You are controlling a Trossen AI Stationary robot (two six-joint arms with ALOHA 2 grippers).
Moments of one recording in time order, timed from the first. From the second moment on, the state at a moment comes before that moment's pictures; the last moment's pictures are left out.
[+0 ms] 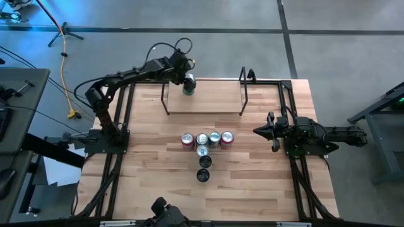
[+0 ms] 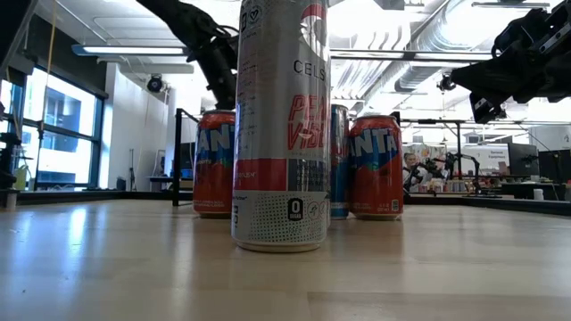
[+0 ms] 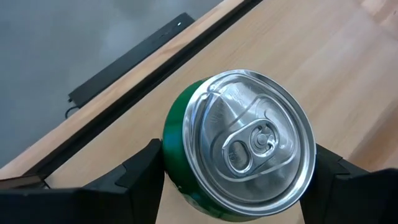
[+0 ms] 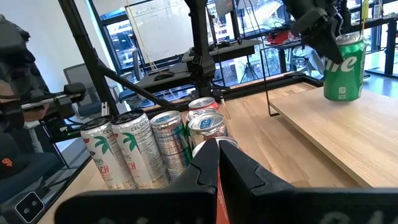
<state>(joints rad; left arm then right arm) 0.68 1.77 1.44 -0.64 0.02 -0.18 -0.01 0.01 0.01 0.02 0.00 0.23</state>
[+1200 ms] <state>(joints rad) 0.67 1.77 1.44 -0.68 0.01 -0.18 -0.01 0.01 0.01 0.02 0.00 0.23</state>
